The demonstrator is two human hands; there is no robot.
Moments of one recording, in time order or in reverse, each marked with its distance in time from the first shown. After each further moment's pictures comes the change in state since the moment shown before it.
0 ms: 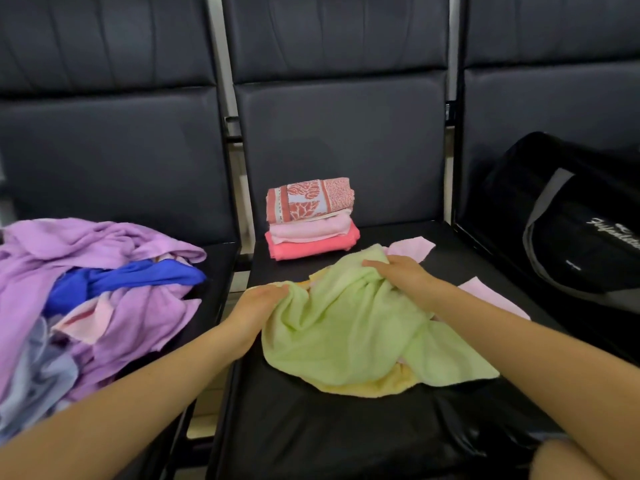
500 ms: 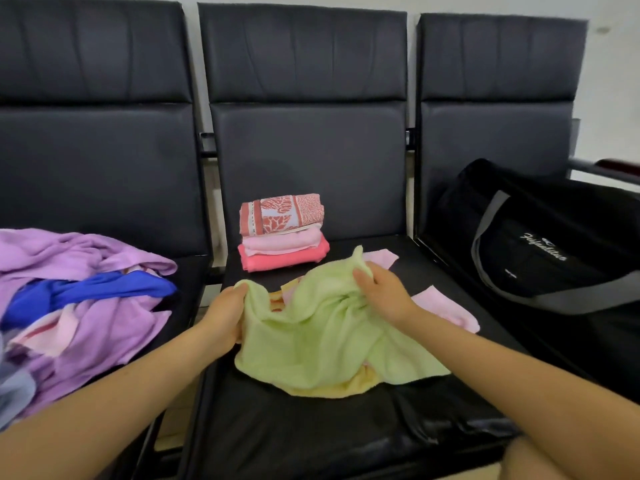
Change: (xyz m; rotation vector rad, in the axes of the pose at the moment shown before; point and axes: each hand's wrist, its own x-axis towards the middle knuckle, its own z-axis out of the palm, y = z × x) left_hand 0.014 0.009 0.014 -0.307 0.116 -0.078; right_hand -0.047 0.012 -0.012 -0.167 0.163 -0.372
